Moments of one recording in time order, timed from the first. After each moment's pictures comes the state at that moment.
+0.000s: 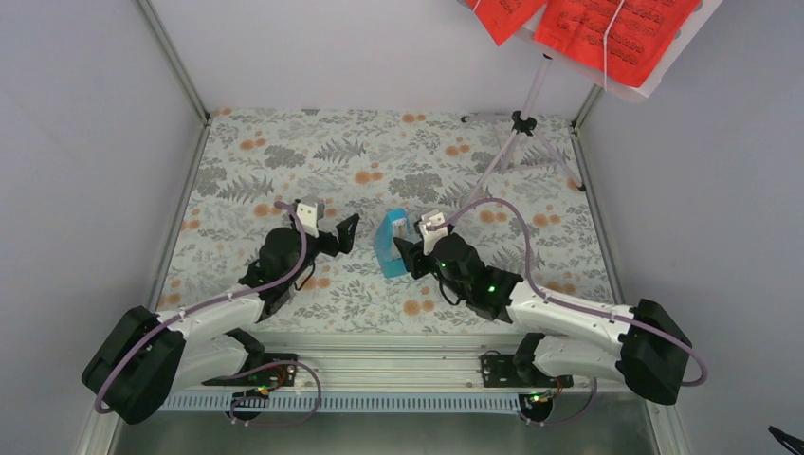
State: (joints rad) left arm -0.57 1.09 0.29 0.67 -0.05 -0.30; right arm 0.99 1.10 0.57 0.13 0.32 0.30
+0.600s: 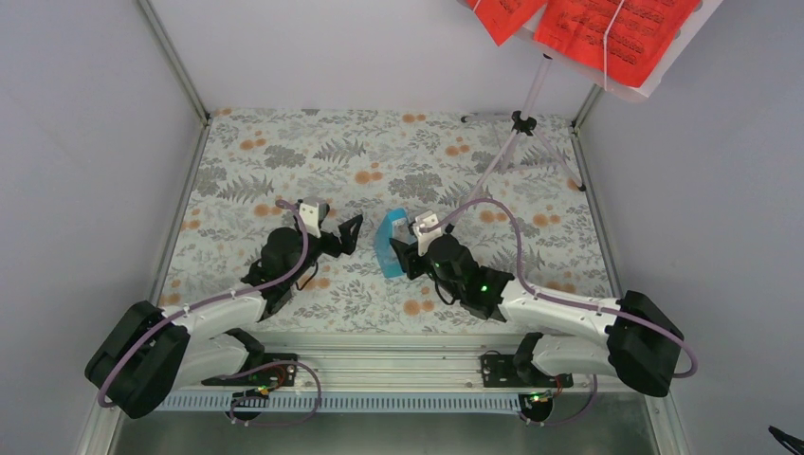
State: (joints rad) left arm -0.58 1.12 0.29 0.70 -0.01 -0.35; right arm 1.00 1.18 0.56 0.21 0.33 0.27
